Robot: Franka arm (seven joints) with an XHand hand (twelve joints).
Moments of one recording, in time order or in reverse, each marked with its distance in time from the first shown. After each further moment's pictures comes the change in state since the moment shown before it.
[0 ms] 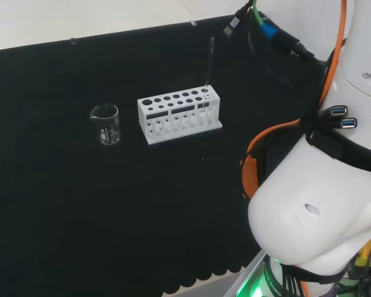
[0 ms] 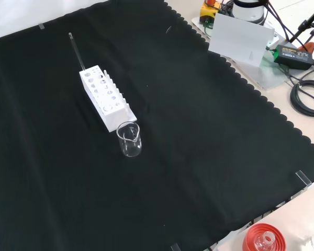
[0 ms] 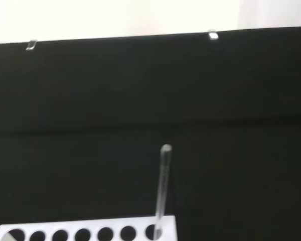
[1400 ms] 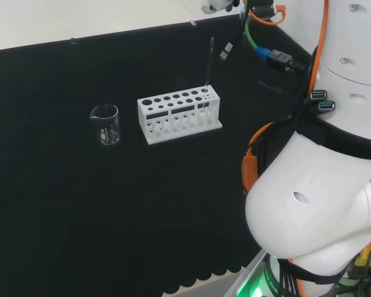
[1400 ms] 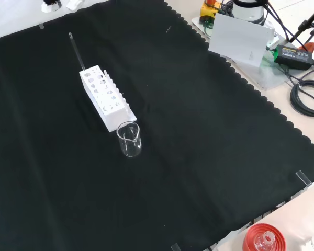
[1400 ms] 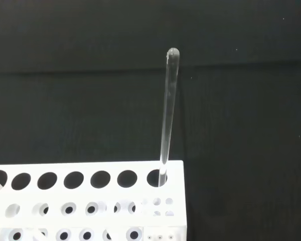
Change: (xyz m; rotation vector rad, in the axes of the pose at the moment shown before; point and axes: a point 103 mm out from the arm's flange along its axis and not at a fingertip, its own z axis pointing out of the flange) arm -0.008 0.021 0.091 0.090 0.016 -0.051
